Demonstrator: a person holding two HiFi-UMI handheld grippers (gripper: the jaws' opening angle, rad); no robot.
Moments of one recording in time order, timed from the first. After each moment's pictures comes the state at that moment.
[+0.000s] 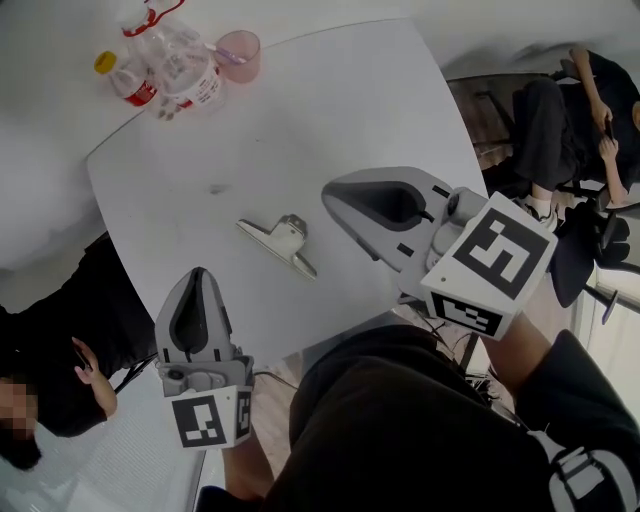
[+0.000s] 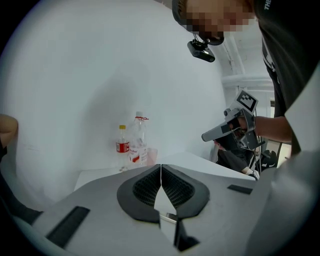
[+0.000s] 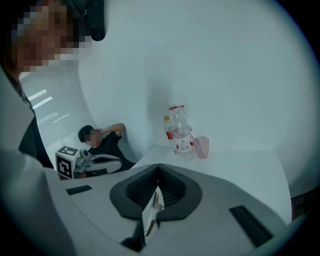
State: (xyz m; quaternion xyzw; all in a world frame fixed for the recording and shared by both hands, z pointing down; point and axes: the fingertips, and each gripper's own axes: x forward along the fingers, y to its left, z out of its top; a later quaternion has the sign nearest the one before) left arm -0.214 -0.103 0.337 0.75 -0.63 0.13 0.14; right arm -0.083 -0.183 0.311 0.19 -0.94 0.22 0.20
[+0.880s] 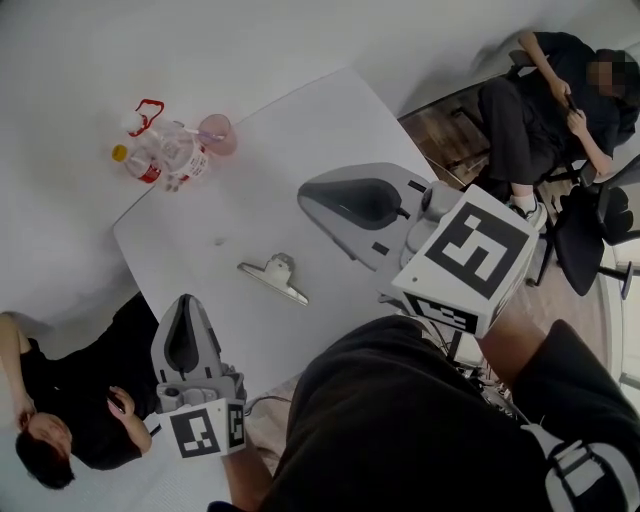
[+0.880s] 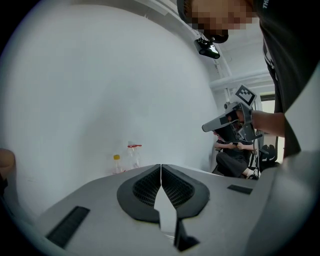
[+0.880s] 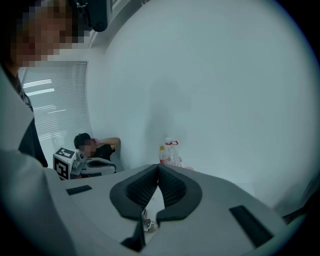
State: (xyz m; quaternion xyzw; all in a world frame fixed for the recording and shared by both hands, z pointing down) left arm -0.193 -0.106 0.244 0.78 -0.62 0.12 0.06; right arm -0.038 -0.188 0.191 0.25 -0.95 0.13 0.14
